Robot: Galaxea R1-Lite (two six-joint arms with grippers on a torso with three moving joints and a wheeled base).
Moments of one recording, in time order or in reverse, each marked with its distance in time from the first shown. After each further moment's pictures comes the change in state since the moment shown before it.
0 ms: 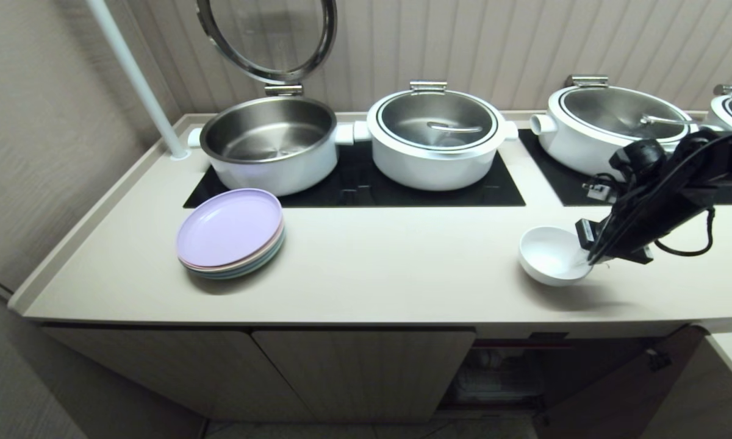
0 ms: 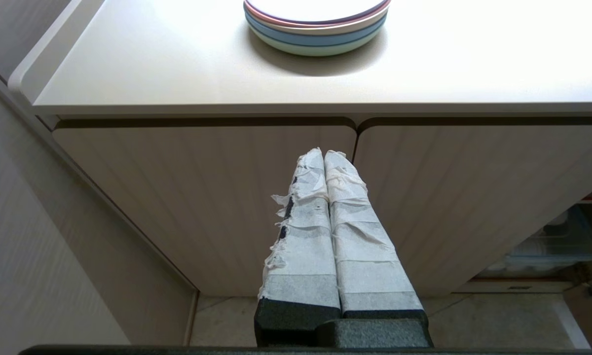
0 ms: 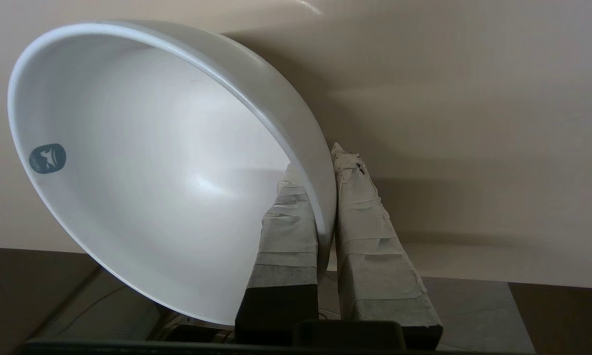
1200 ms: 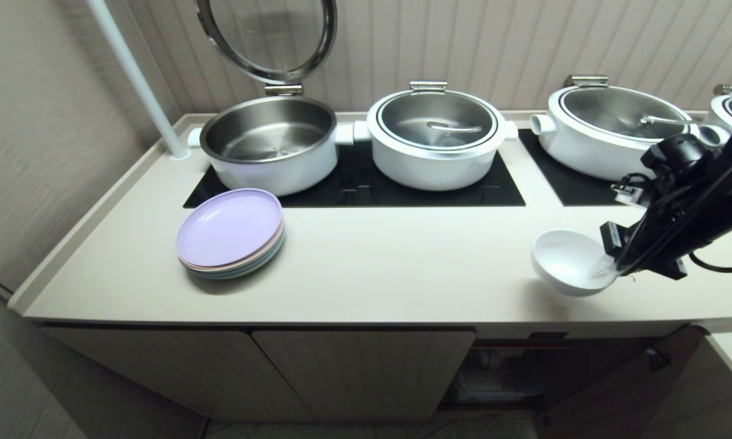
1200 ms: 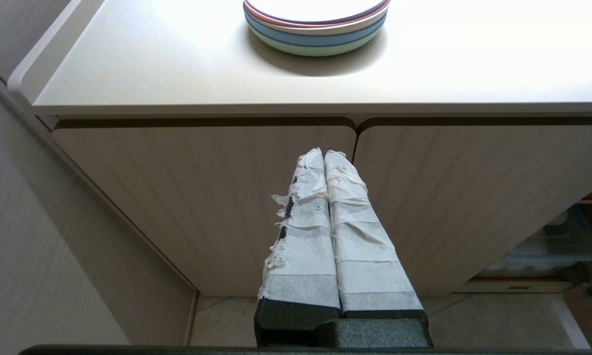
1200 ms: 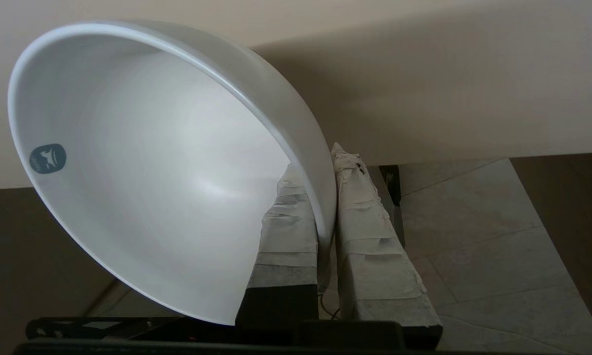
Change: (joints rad) left arm 0.000 0.000 0.000 0.000 0.000 0.000; right arm 0.000 -0.203 0.217 -0.006 0.043 0.092
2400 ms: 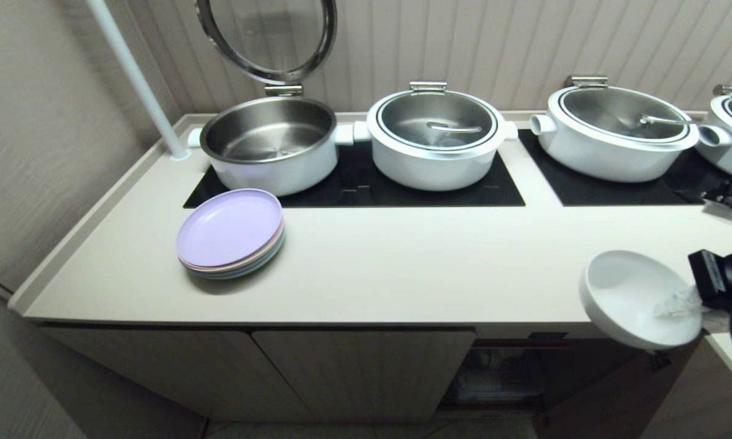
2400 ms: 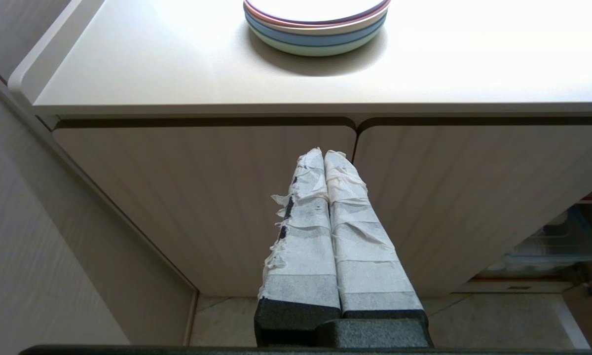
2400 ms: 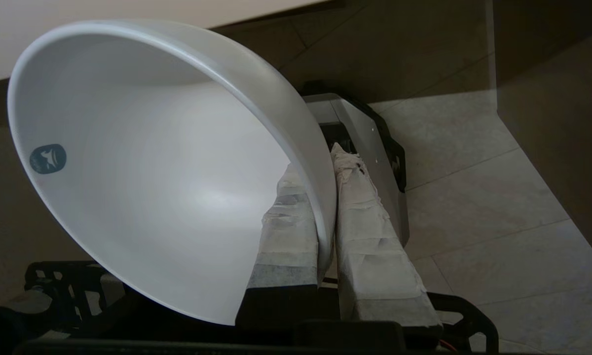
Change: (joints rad) left arm 0.000 0.000 0.000 0.000 0.000 0.000; right arm 0.003 -0.454 0.377 -0.001 0.023 -0.004
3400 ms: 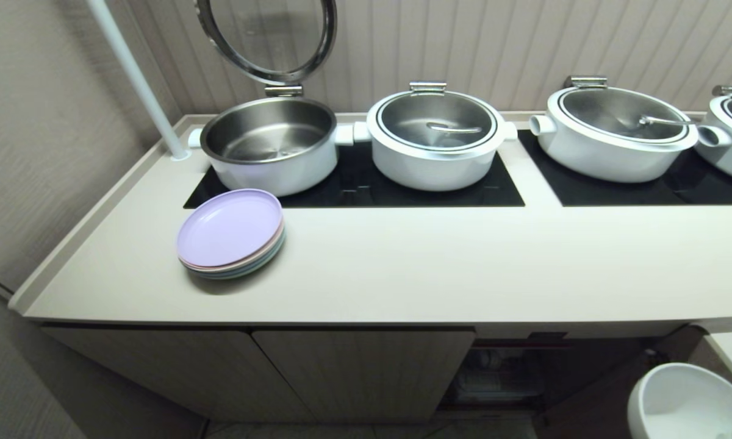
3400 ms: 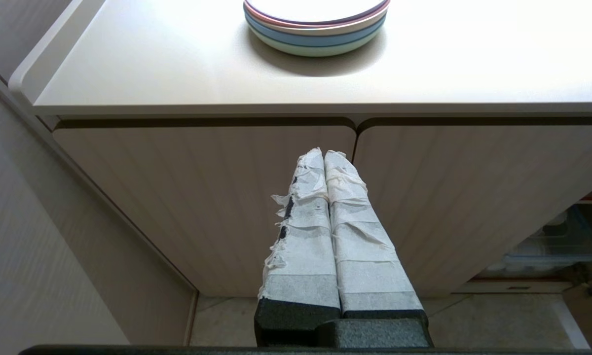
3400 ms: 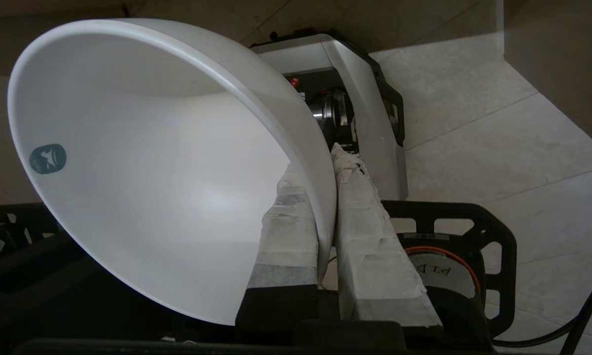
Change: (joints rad) left arm 0.000 0.000 0.000 0.000 0.000 0.000; right arm 0.000 -0.382 0.433 0.000 0.001 -0.009
